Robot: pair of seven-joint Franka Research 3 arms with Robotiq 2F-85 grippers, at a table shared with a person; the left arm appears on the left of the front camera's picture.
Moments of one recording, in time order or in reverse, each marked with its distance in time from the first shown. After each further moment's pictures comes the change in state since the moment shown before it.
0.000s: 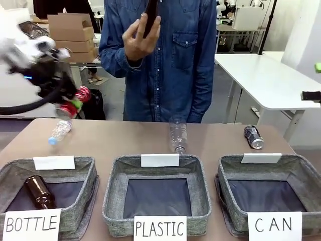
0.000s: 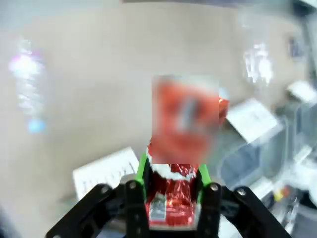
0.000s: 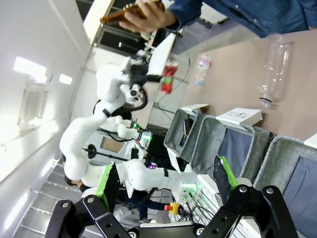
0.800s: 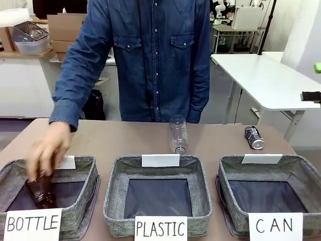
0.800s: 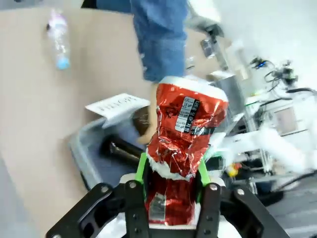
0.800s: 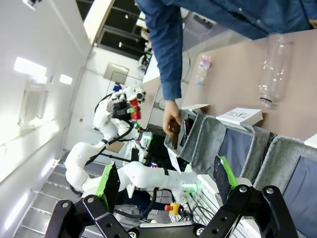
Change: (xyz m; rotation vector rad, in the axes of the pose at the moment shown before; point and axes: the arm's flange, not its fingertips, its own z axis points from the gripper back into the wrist) left arm -0.251 0.168 0.179 -0.398 -0.359 0.031; right arm 0.000 0.000 0.000 0.002 -0.001 -0.001
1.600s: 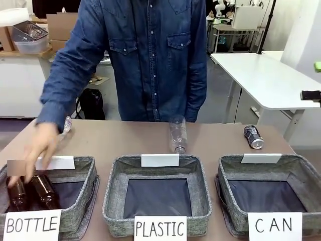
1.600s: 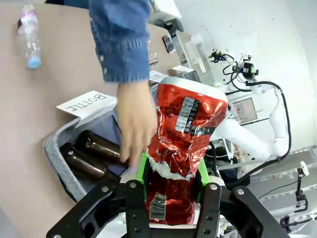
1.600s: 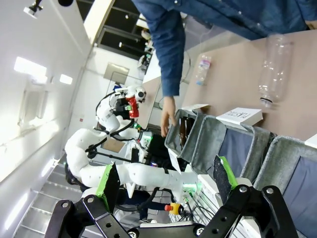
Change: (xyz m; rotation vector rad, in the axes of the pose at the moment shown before) left arm 0.030 0.025 -0.013 -0.197 0.066 0.037; right arm 0.000 0.000 0.000 0.001 0.000 0.000
